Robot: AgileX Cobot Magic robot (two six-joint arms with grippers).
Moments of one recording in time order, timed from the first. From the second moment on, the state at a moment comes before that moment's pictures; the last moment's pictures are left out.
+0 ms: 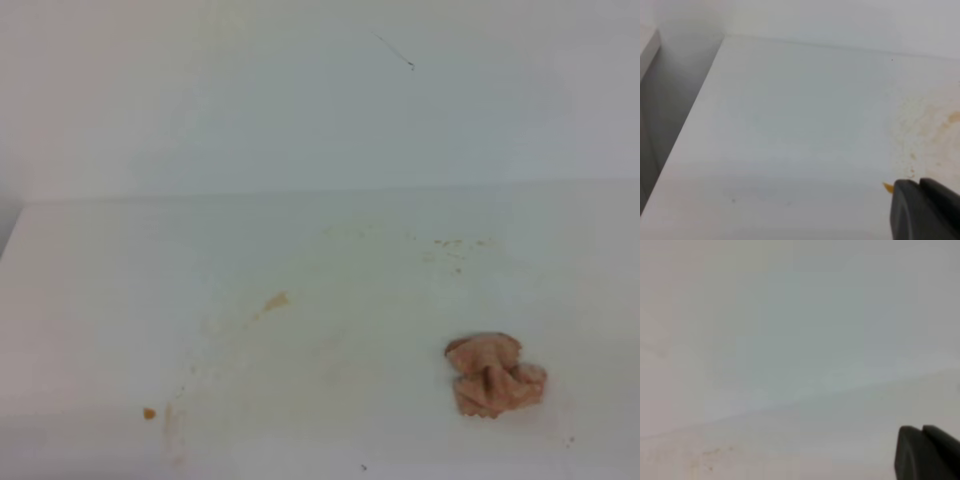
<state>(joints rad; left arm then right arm) 0.01 -0.02 0.00 -0.14 0.31 -0.07 0.06 0.01 -0.49 -0.38 0.63 0.35</state>
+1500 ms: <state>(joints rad) 0.01 -0.03 0.00 -0.14 0.31 -0.07 -0.01 -0.02 0.01 -0.09 0.35 -0.03</state>
